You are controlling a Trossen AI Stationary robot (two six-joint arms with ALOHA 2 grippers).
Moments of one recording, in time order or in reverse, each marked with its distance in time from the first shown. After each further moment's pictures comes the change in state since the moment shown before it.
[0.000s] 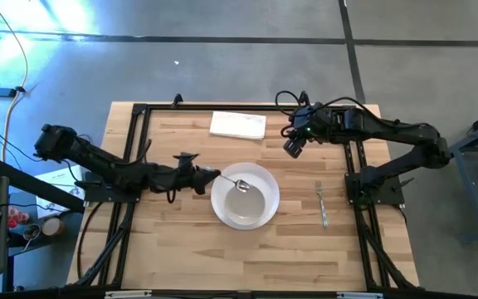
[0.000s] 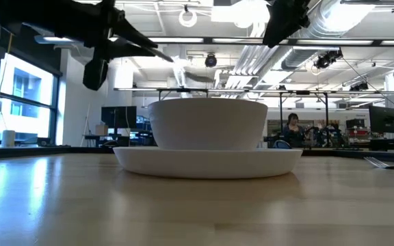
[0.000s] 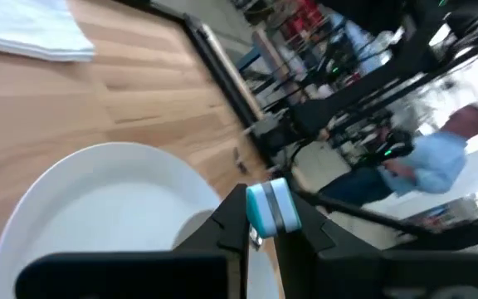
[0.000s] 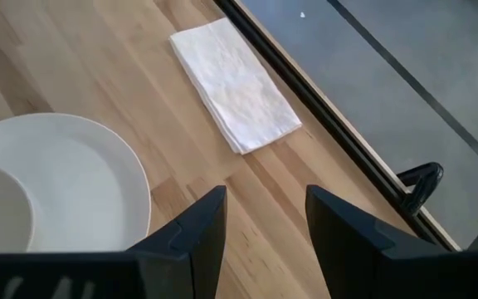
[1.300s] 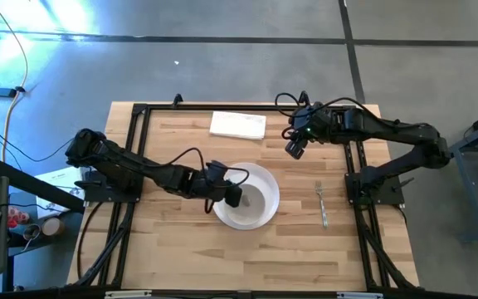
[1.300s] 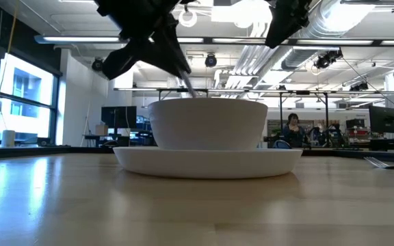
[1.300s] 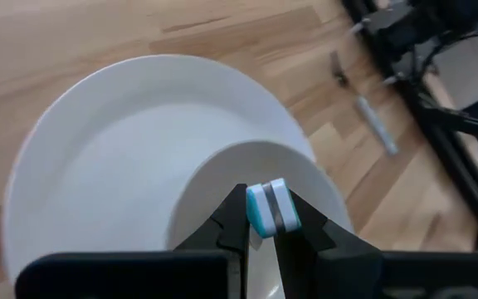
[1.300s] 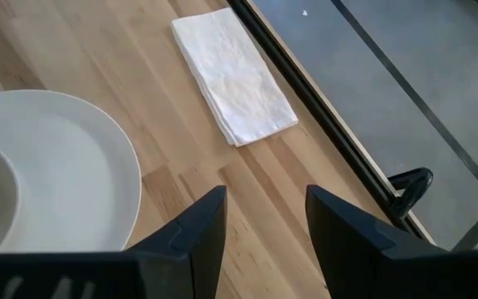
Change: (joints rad) left arm 0.000 0.396 0.614 -0.807 0.090 -0.133; right arm 0.001 0.000 0.000 -0.023 -0.001 -0.068
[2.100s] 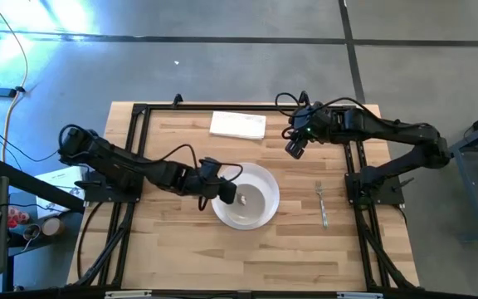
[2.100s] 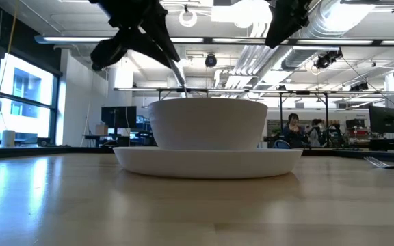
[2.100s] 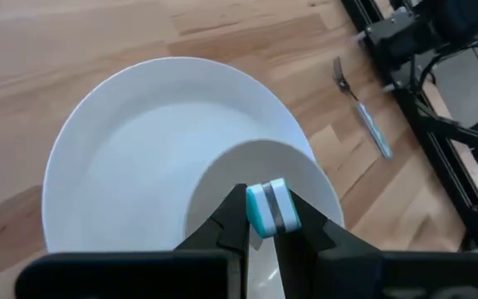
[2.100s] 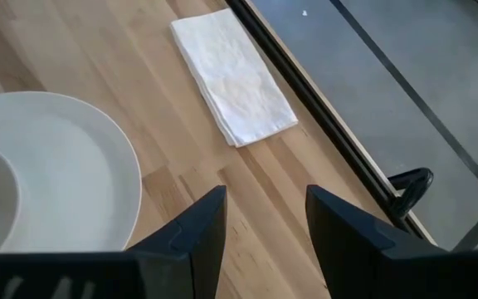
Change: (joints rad) left arm -0.002 -0.078 0.000 -0.095 0.003 -0.055; right arm 0.000 0.000 0.001 0.002 0.000 0.003
